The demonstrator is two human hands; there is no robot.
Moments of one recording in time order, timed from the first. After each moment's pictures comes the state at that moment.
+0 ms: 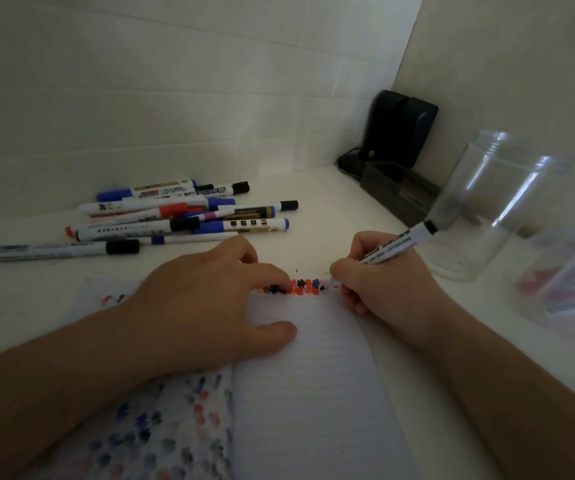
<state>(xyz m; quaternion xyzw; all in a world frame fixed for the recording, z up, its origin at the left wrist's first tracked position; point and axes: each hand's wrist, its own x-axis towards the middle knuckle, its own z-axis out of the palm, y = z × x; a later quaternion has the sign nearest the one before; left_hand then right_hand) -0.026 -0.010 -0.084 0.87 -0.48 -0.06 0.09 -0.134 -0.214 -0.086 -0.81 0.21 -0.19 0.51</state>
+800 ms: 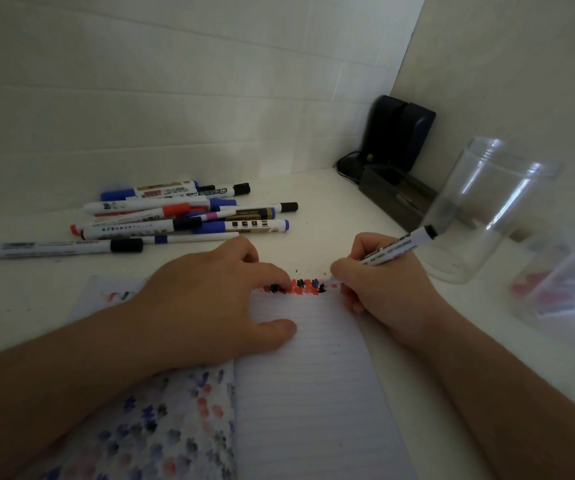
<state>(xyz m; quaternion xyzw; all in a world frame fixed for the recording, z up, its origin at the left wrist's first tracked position) -0.027 -0.009 -0.084 0.87 -0.47 -0.05 0.09 -0.134 -0.214 -0.089 -0.81 0.22 -0.21 0.50</state>
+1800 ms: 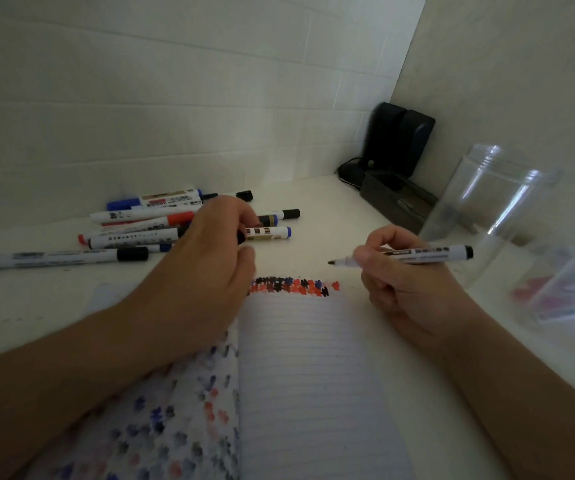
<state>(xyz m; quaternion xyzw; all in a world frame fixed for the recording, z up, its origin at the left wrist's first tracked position) -0.022 -0.006 -0.087 0.81 -0.44 0.10 0.38 -0.148 -0.227 -0.082 -0.65 0.10 -0.20 0.73</state>
